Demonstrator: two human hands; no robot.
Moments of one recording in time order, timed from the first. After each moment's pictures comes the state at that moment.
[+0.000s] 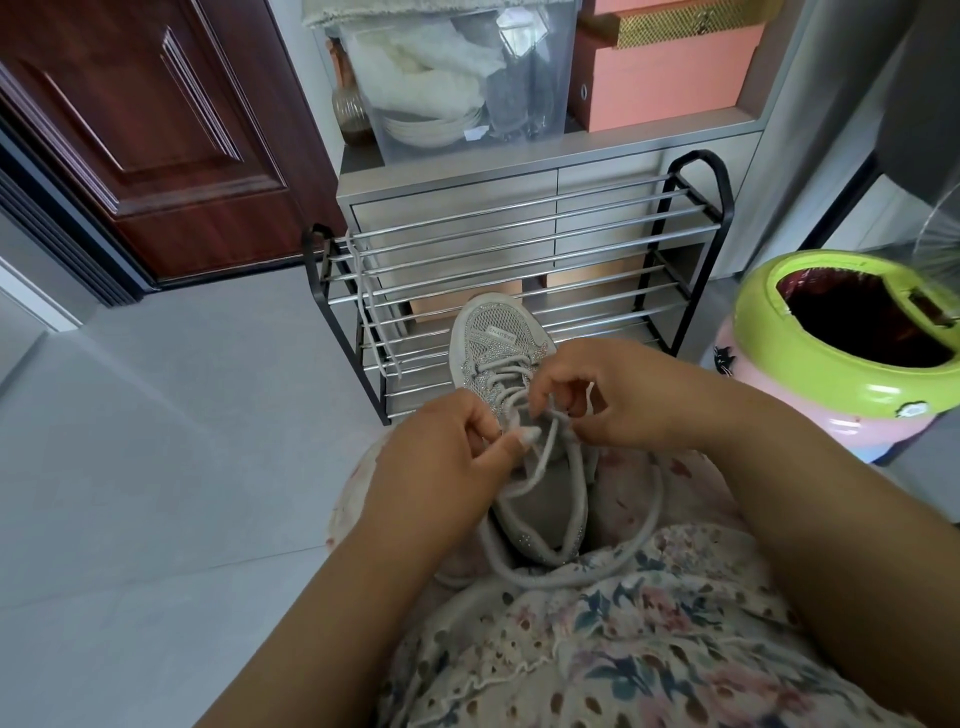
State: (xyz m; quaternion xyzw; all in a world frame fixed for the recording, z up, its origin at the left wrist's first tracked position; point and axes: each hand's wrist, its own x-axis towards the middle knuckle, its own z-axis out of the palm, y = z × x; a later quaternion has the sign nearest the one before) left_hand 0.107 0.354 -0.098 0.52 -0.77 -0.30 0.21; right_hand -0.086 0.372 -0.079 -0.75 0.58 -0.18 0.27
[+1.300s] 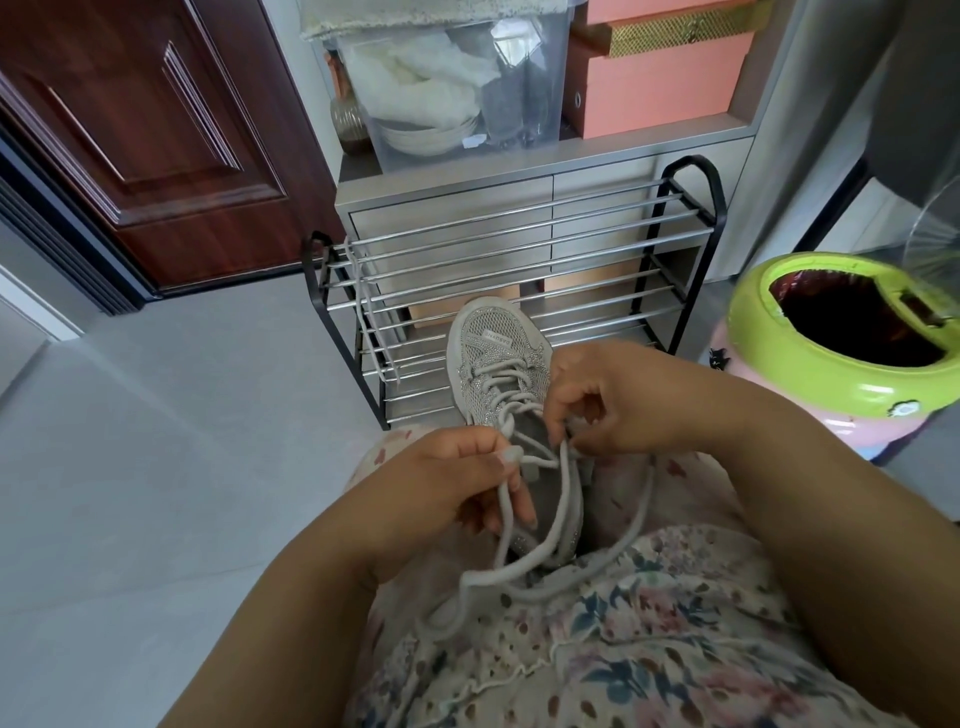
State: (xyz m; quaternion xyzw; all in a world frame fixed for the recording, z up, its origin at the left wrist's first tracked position) left_hand 0.123 0.357 -0.076 0.36 -0.65 -0.67 0.09; right_hand -0.093 0.376 -0.078 -0.77 0.56 -0.15 0.25
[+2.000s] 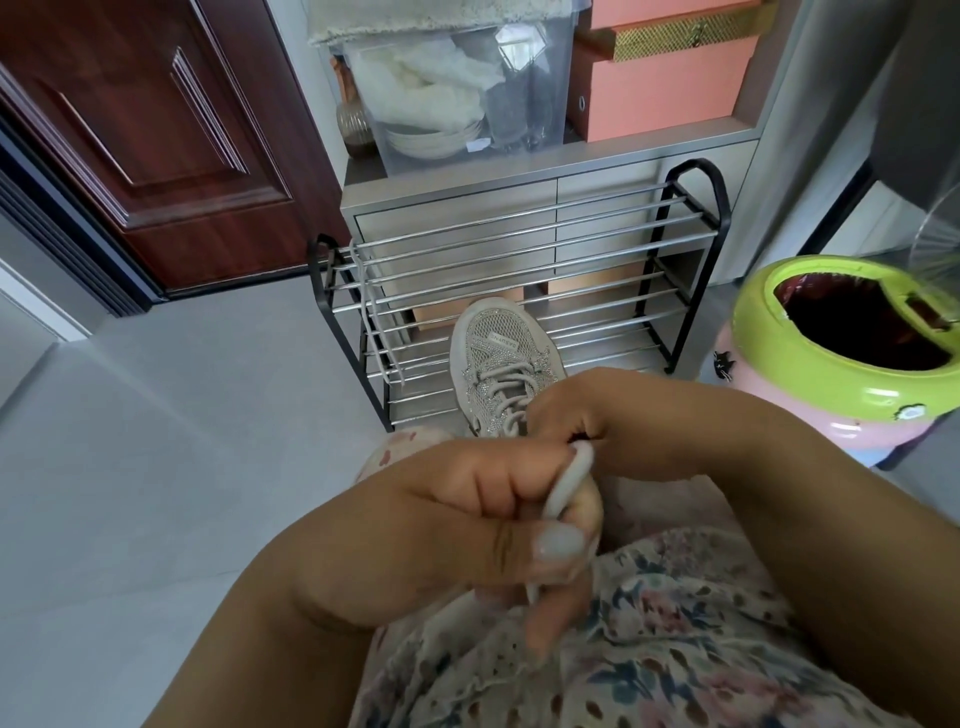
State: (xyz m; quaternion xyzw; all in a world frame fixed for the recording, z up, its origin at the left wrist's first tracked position) left_hand 0.125 0.374 -0.042 0.03 -0.64 -0.77 0.05; right_hand -0.073 0.382 -0.070 -0.83 0.45 -0.14 0.29
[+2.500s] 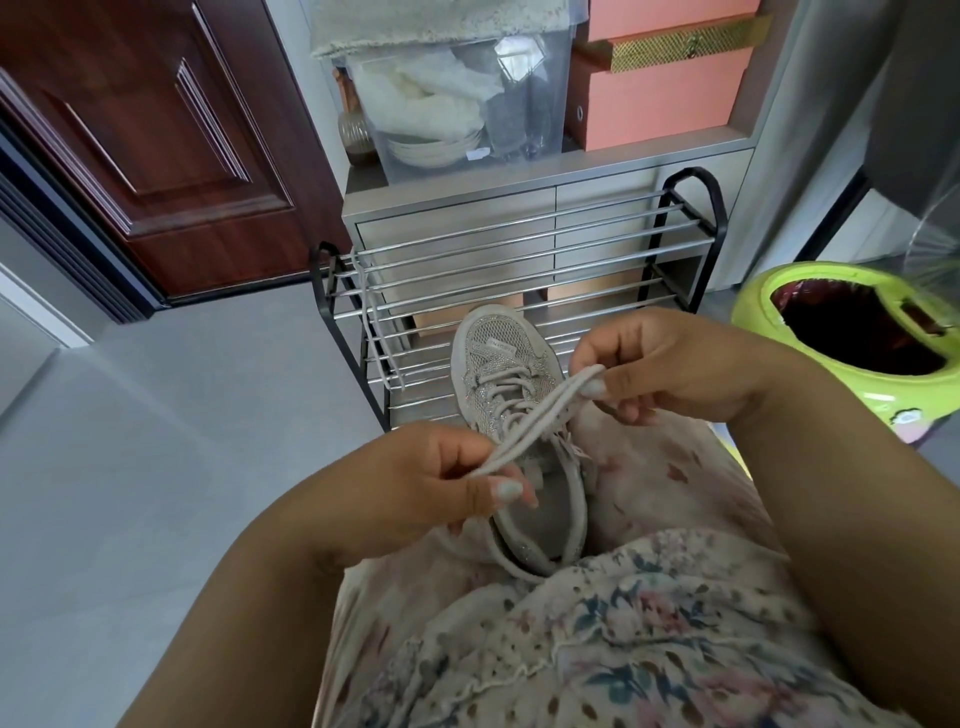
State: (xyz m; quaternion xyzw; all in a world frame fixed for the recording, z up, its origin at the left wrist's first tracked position) left_hand 0.139 0.345 -0.054 0.31 -0.79 -0.52 0.04; right_hand -0.116 0.376 -0.061 -0.58 0.45 -0.34 0.59
